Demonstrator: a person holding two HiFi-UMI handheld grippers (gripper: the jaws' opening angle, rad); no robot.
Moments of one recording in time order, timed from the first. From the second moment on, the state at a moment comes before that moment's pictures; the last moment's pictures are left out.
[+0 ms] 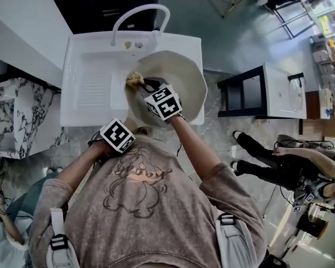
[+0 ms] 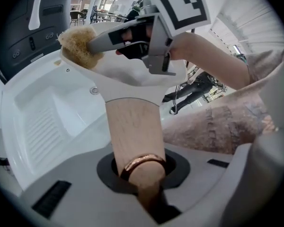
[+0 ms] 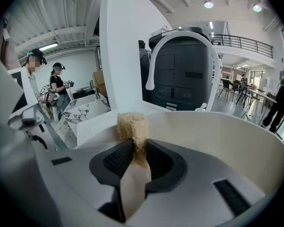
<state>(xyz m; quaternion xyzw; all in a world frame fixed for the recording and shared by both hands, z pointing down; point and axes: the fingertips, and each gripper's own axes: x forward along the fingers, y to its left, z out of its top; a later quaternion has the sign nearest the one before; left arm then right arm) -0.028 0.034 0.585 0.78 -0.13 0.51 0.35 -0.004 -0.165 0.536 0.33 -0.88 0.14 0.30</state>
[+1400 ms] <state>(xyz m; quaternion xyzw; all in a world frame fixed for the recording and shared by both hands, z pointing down) -0.027 0.031 0.587 0.77 -0.11 0.52 0.35 0.061 -0.239 0.538 0.44 -0.83 0.10 0.33</state>
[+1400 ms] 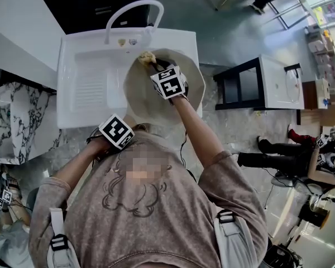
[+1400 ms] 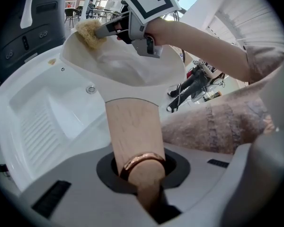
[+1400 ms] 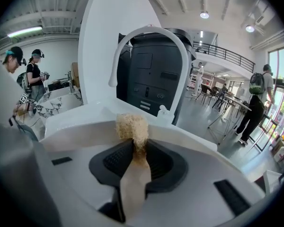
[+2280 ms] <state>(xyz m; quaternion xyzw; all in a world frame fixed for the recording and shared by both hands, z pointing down) -0.029 0.032 0.587 0.78 -0.11 0.51 0.35 0.135 -0.236 0.526 0.46 -0.78 0.10 0.42</state>
